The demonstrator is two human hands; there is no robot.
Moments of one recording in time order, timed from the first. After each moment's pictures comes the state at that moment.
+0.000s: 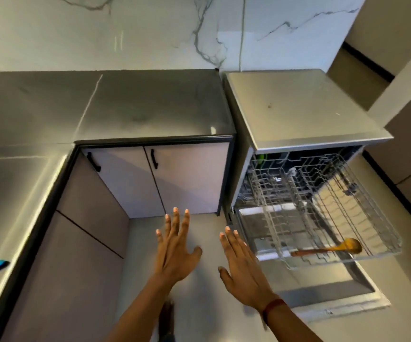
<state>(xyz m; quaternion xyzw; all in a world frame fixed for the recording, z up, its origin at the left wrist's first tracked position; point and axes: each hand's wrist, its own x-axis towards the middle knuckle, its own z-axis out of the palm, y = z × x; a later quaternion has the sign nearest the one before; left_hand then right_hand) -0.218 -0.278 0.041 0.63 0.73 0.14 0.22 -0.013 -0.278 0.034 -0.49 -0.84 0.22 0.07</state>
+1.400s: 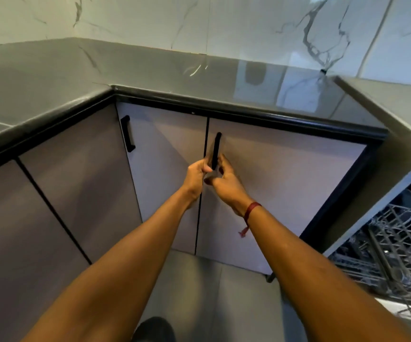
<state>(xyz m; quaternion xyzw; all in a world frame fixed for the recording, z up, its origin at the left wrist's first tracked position) -0.415 0.003 -0.148 0.30 0.55 0.64 0.44 -0.325 0.046 -0.161 -0.38 -0.74 0.49 0.27</state>
